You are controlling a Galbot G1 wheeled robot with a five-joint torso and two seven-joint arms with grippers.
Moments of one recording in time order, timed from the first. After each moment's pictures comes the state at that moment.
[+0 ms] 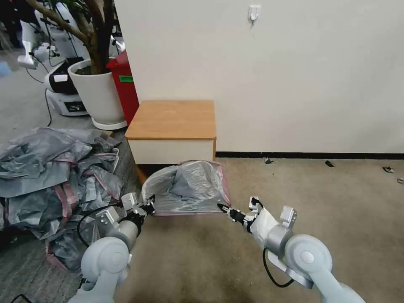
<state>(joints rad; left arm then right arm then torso) 1.43 -1.38 -0.56 -2.11 -0.86 0.59 -0.31 -1.31 1.11 0.26 2.02 1.34 -0.48 0.26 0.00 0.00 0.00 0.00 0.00</state>
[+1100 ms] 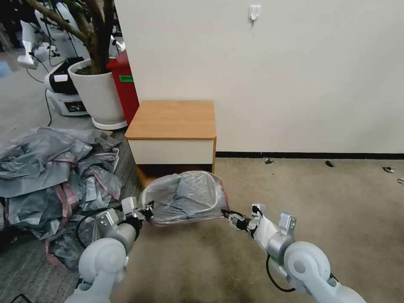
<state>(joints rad) 1.40 -1.31 -0.56 -2.05 -0.86 0.60 -0.31 -1.36 1.03 0.21 2.01 1.05 -0.44 0.12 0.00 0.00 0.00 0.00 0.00</state>
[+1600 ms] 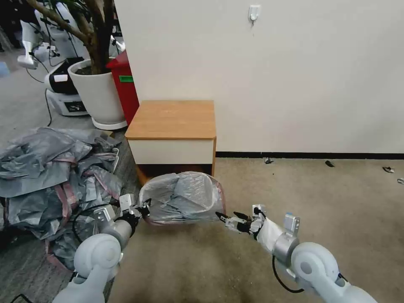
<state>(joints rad) 1.39 -1.23 -0.56 -2.03 -0.87 0.59 -0.24 -1.33 0.97 0.25 1.98 1.15 -0.44 -0.04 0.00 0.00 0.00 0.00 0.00</state>
